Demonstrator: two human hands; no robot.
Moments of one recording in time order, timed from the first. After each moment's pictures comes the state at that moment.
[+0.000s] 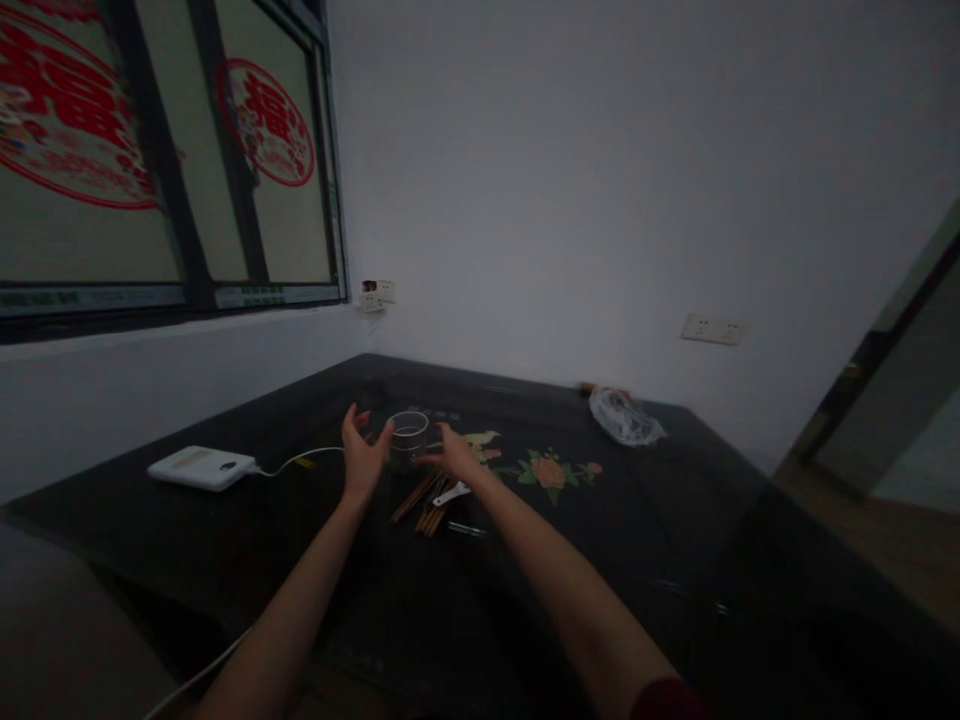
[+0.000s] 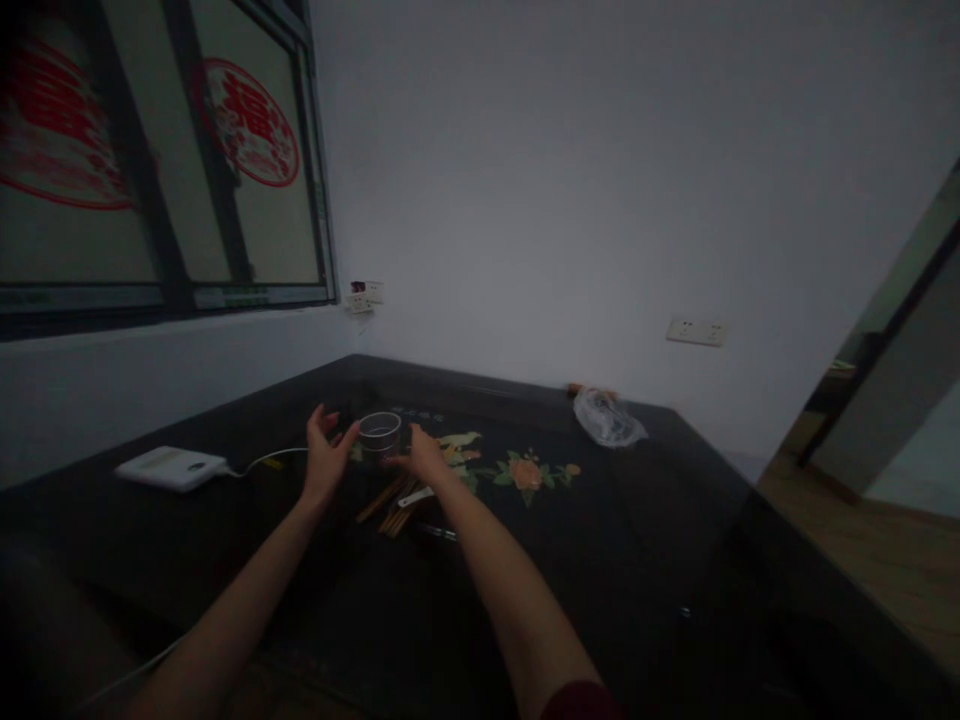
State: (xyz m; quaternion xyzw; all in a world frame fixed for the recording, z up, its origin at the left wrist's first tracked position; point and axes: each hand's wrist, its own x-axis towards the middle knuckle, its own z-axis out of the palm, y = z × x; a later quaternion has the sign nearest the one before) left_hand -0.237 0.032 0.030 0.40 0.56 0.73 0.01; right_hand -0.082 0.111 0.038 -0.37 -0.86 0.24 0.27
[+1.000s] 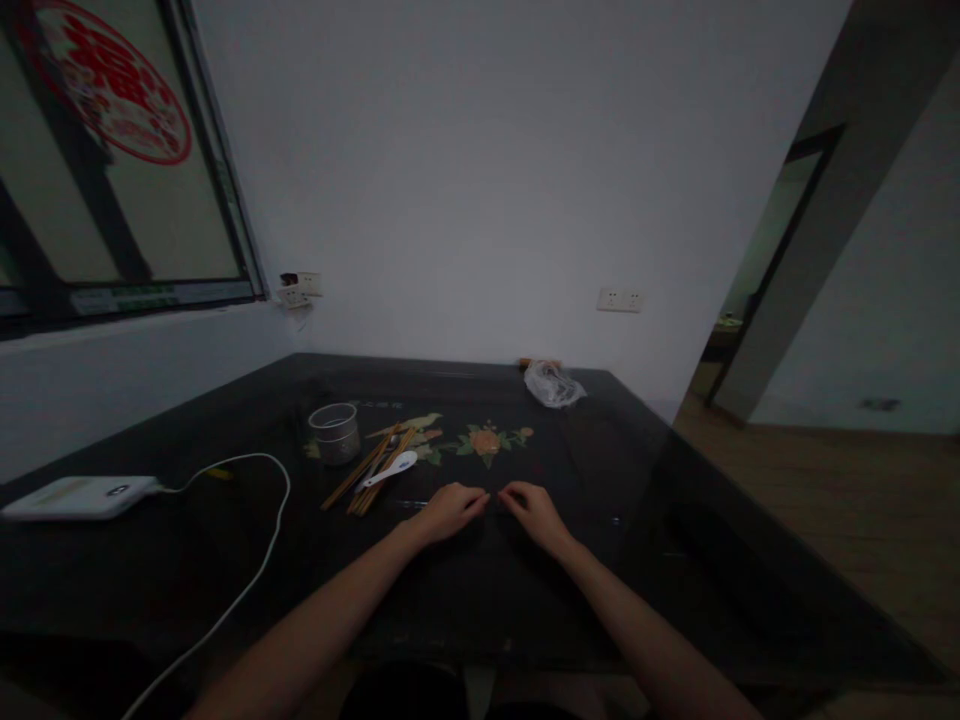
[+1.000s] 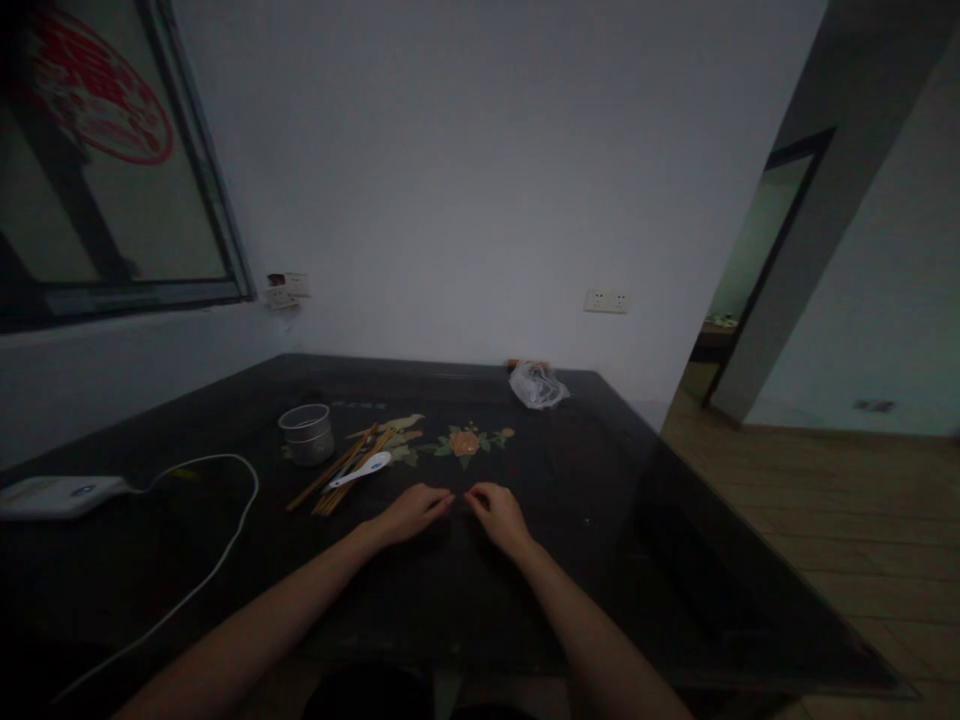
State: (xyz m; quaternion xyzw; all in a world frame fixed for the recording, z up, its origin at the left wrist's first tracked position) left_hand -0.002 0.004 0.008 0.86 0.47 0.16 0.16; right_hand 0.195 0.019 -0.014 -0.46 -0.79 0.23 0.32
